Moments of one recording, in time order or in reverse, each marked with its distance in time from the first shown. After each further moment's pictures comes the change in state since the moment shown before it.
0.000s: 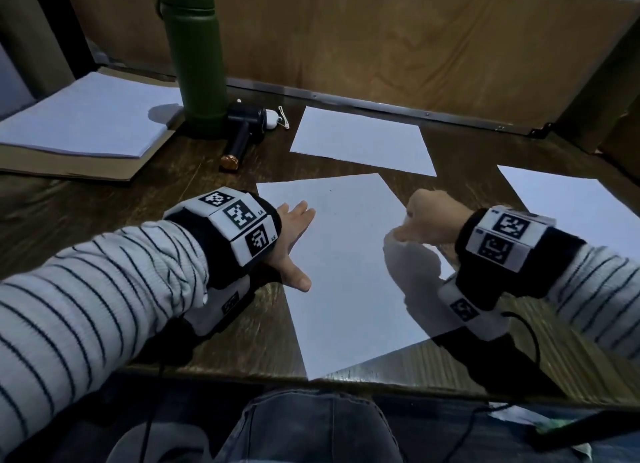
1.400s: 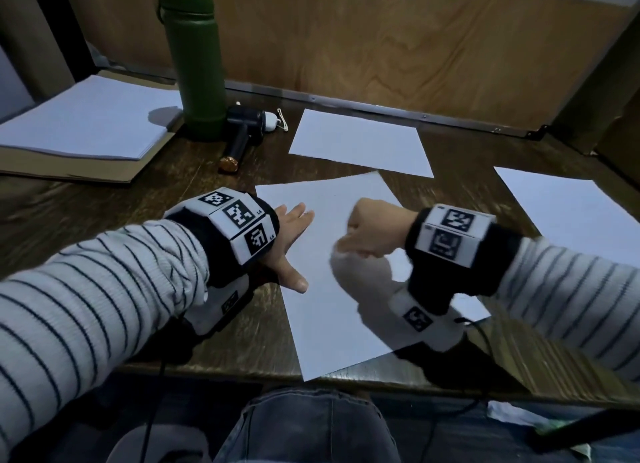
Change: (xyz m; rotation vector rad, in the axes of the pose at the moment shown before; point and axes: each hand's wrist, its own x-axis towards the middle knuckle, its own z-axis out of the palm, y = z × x) left_hand 0.002 -0.007 0.007 -0.006 0.014 0.008; right_hand -0.008 -0.049 0.011 -0.006 -0.167 -0.209
